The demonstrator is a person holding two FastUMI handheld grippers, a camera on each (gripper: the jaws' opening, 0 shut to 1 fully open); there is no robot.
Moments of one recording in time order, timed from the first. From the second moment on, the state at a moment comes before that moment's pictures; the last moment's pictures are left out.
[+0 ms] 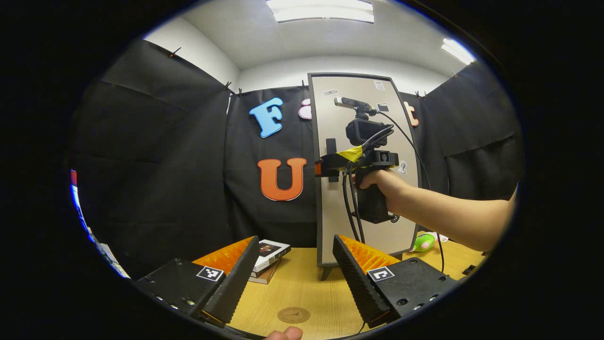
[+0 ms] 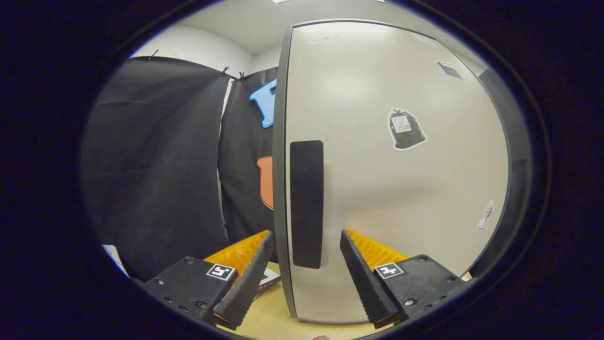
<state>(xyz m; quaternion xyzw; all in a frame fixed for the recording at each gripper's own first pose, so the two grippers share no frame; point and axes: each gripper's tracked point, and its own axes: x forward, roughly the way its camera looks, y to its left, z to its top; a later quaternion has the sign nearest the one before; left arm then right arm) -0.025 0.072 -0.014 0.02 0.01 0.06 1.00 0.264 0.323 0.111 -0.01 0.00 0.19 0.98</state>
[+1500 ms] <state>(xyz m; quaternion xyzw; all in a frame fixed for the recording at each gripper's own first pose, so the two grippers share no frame) -0.032 0.088 -0.020 0.01 0.00 0.07 1.00 0.171 0.289 0.124 -0.02 0.01 0.26 0.96</state>
